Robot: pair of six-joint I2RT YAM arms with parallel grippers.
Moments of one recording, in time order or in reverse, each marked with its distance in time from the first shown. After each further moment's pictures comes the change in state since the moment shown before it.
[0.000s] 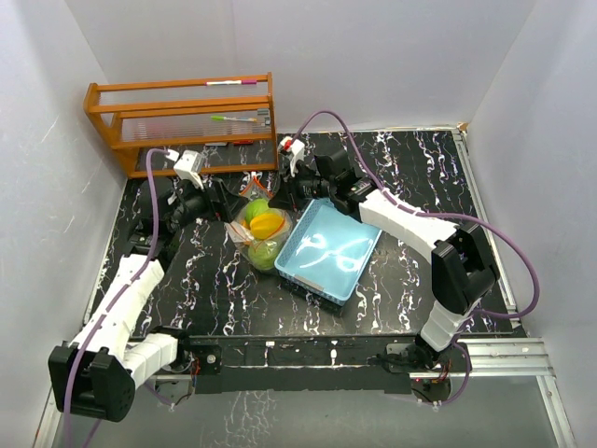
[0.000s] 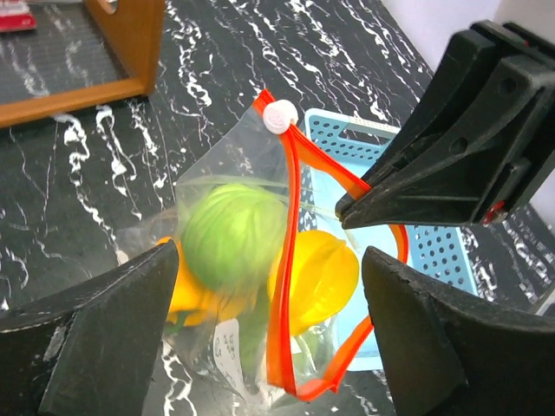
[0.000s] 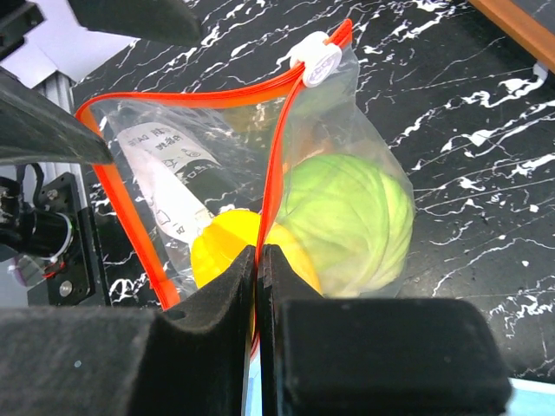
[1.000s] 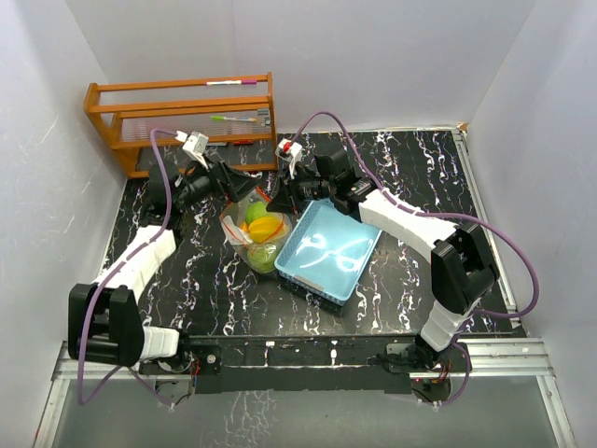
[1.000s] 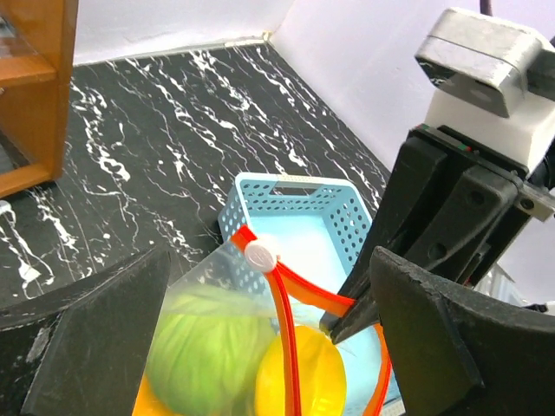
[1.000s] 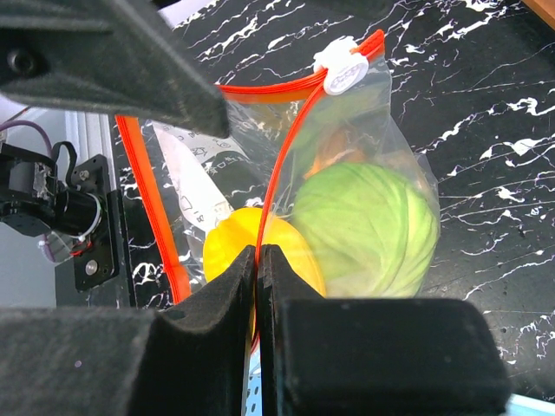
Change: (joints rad) left arm 0.035 0.267 -0.027 0.556 0.271 -0.185; right arm 0.000 0.003 0.000 0.000 -0.106 -0.007
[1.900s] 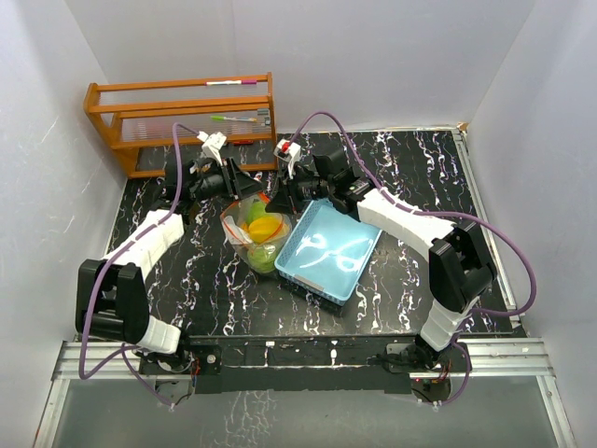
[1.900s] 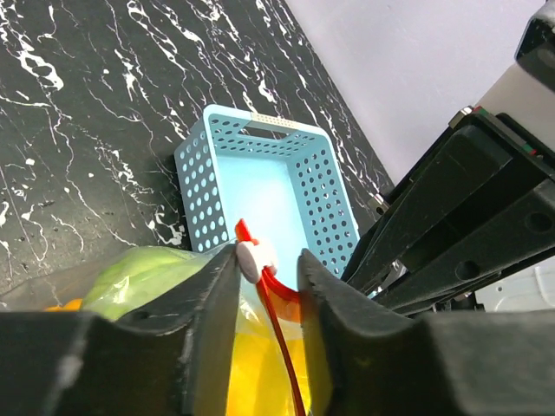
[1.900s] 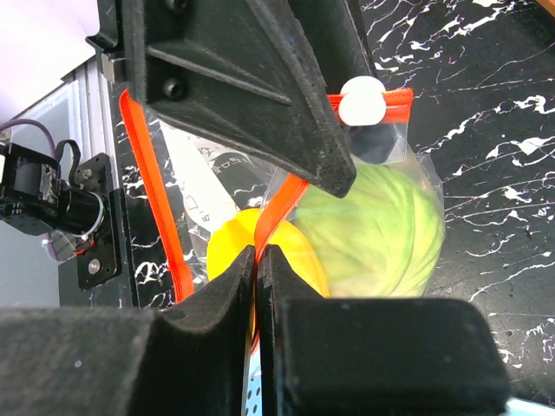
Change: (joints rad) left arm -0.040 0.160 0.159 -0.262 0.085 -0.060; right arm 0.000 0.015 0.011 -0.003 -0.010 0.005
